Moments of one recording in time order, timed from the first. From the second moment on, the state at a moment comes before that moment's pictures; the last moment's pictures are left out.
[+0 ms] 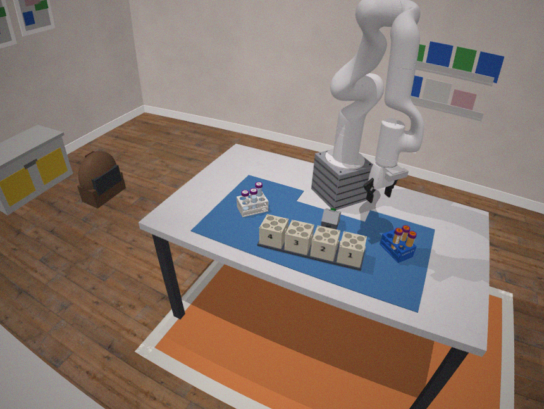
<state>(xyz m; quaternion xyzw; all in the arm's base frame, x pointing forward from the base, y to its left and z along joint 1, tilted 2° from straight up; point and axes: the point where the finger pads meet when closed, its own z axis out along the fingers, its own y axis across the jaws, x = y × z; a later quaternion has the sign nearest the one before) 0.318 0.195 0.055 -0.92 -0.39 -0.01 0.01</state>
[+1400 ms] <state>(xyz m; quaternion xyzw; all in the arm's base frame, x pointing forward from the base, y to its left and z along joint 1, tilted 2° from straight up) 0.294 0.253 -0.008 -0.92 -0.39 -0.01 0.00</state>
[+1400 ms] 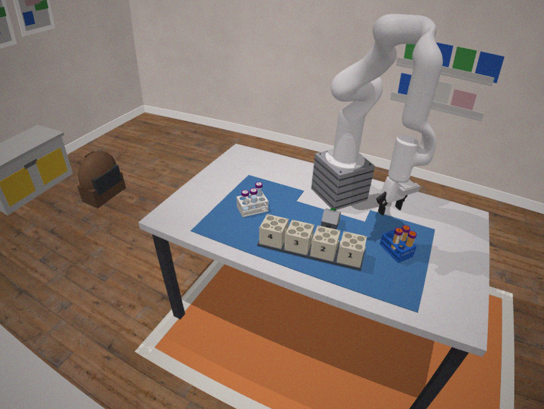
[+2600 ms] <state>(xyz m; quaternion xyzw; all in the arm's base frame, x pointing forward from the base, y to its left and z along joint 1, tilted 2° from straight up) 0.295 0.254 -0.044 -0.92 -0.39 -0.01 0.01</state>
